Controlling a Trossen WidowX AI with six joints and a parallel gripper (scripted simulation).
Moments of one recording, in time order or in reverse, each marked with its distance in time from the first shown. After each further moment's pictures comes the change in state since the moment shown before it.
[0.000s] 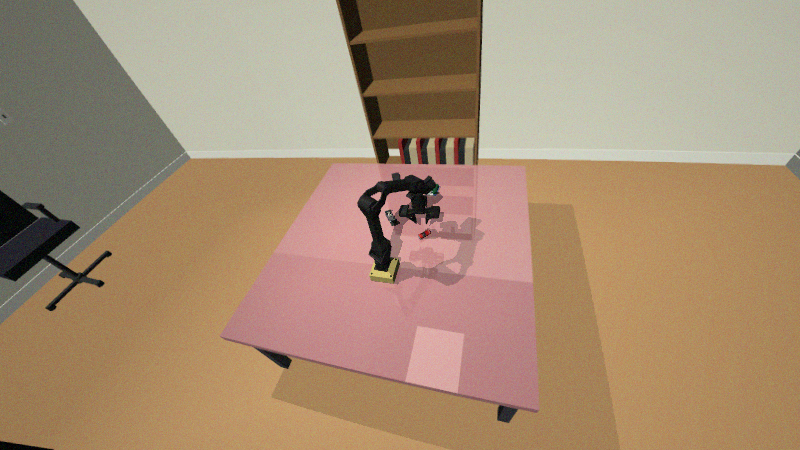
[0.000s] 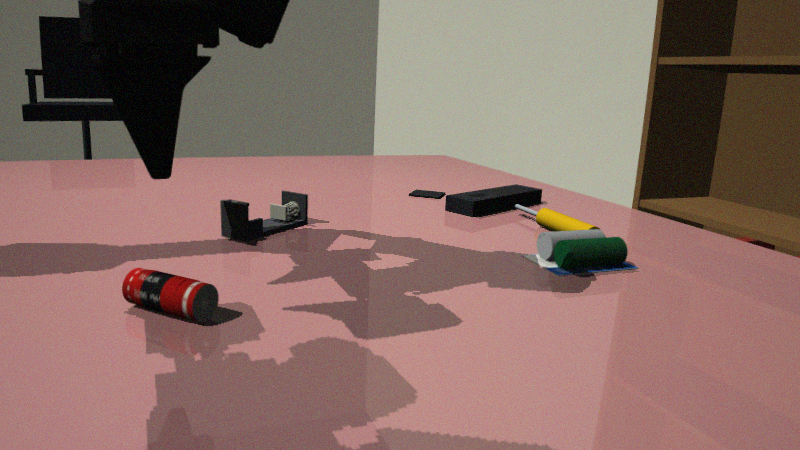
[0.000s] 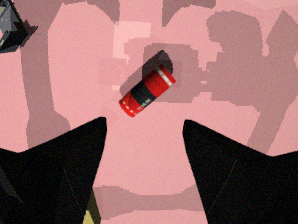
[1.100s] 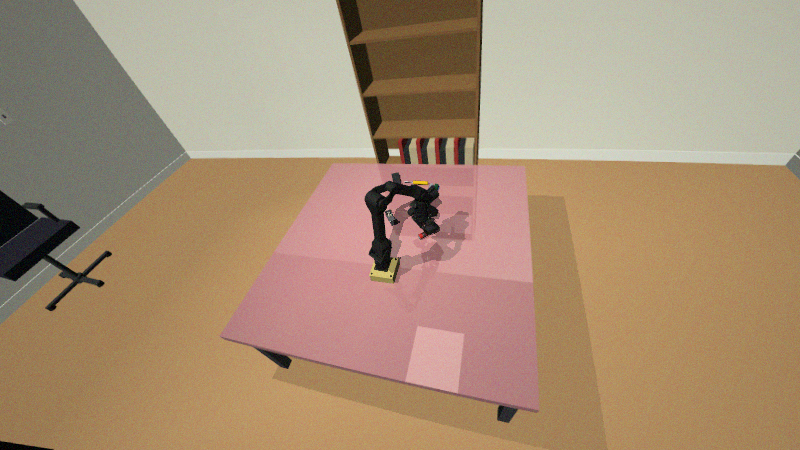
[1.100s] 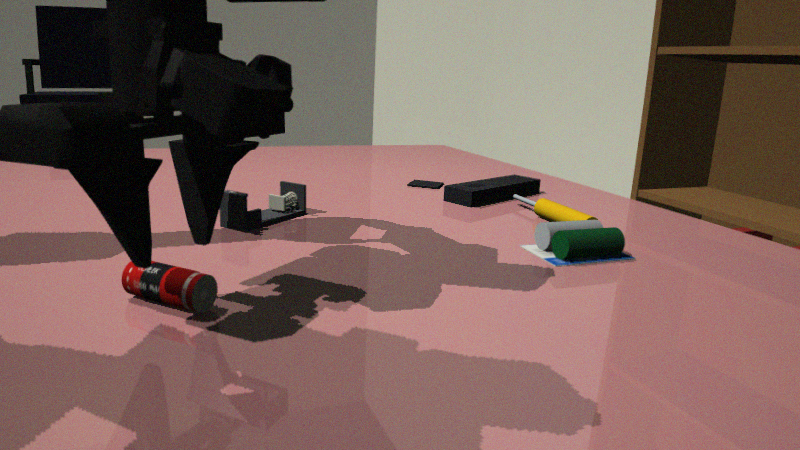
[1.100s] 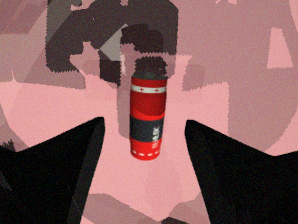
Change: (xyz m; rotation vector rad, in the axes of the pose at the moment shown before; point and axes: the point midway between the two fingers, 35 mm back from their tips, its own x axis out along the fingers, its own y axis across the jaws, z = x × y) arm 0.060 -0.007 0.004 0.804 0.009 0.000
